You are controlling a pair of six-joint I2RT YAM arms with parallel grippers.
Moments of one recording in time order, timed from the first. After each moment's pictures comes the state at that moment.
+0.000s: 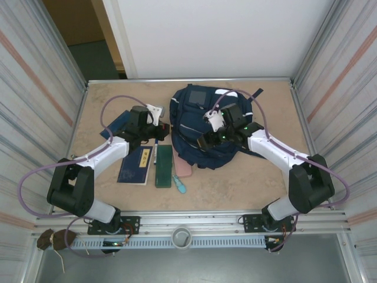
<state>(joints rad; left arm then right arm) -0.40 1.47 0.90 -0.06 0.33 -0.20 0.53 1.49 1.04 -0.40 -0.36 -0.05</state>
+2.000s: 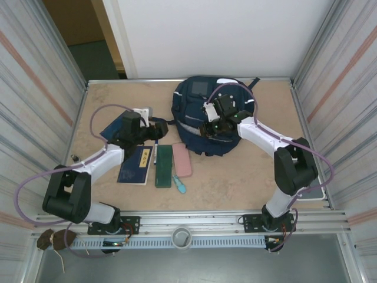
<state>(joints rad) -0.38 1.39 0.75 0.10 0.23 -0.42 0.51 1.71 1.25 -0.49 -0.27 0.17</state>
